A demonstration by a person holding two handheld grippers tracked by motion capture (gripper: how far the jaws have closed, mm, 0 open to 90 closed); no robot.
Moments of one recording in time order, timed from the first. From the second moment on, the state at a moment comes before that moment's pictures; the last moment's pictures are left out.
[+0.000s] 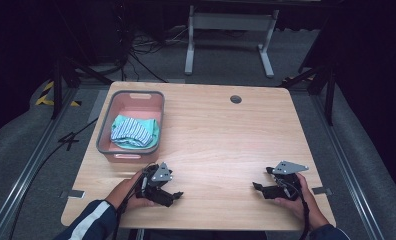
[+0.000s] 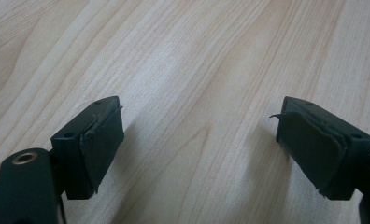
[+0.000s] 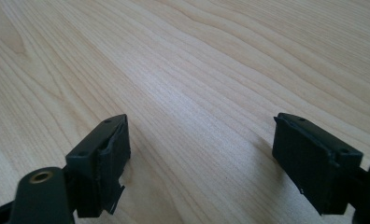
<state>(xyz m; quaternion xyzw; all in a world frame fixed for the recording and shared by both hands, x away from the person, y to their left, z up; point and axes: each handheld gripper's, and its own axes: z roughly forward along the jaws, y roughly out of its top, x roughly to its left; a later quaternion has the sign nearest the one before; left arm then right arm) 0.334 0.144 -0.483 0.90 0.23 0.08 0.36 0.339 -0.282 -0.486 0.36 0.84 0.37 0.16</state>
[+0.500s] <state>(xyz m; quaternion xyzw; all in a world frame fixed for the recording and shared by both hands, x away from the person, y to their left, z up) 0.334 0.144 -0.483 0.90 0.23 0.08 0.36 0.339 -0.282 -0.486 0.36 0.84 0.37 0.16</state>
